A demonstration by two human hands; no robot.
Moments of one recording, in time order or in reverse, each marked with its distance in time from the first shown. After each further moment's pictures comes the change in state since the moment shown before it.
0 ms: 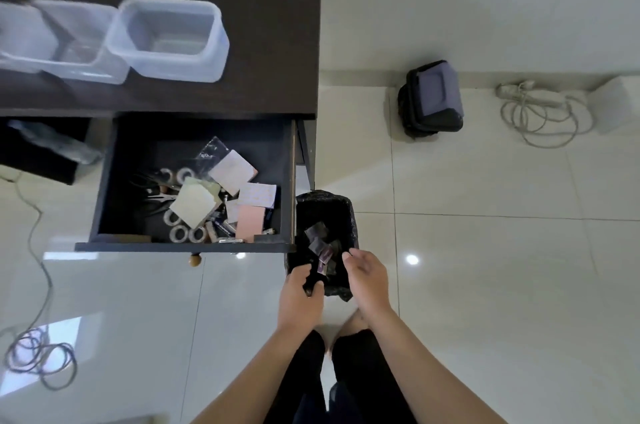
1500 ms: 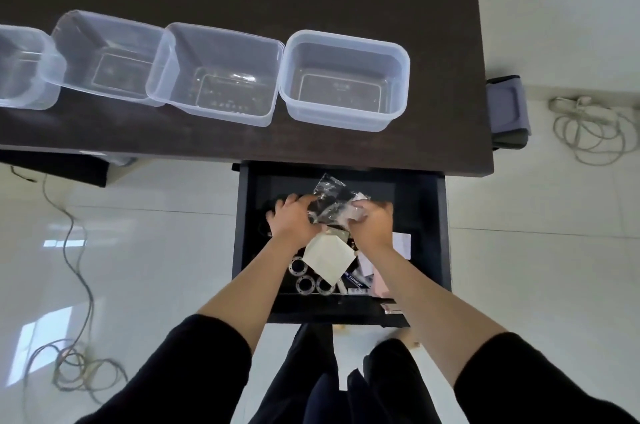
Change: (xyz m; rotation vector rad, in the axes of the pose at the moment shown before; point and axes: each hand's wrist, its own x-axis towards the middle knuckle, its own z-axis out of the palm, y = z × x) left_hand 0.252 0.021 -0.293 0.655 -0.097 0.162; right_hand 0.095 -0.140 0.293 -0.624 0.106 -0.225
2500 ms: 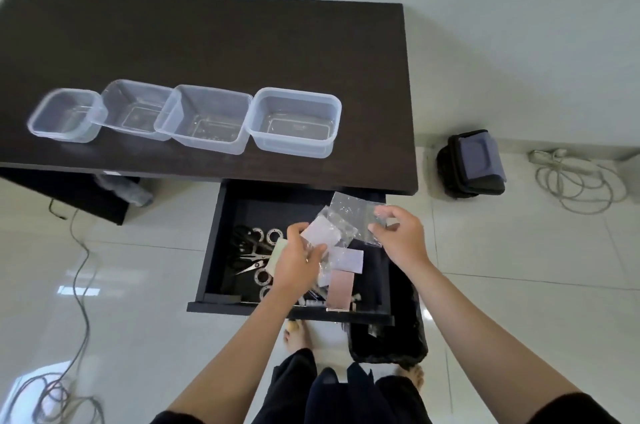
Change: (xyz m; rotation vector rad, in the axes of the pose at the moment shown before) left_hand -0.123 0.094 0.030 -0.613 0.269 0.104; right_hand -0.039 0.046 -0.165 0.350 0.064 -0.258
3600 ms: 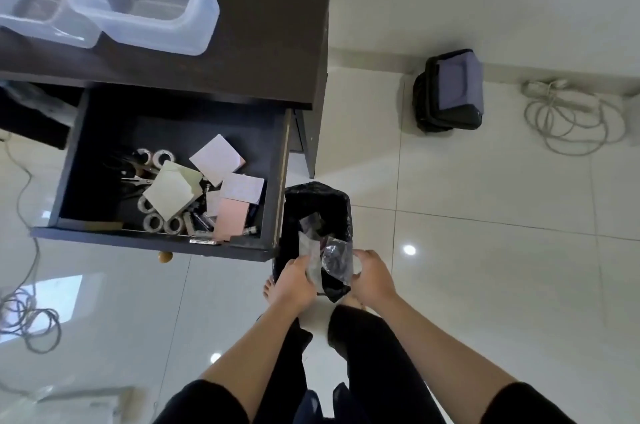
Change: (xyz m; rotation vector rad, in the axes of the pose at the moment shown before) left_hand -0.065 -0.090 0.286 0.353 -0.318 -0.453; right_hand -0.061 0.242 -0.101 -0.467 -0.481 0.272
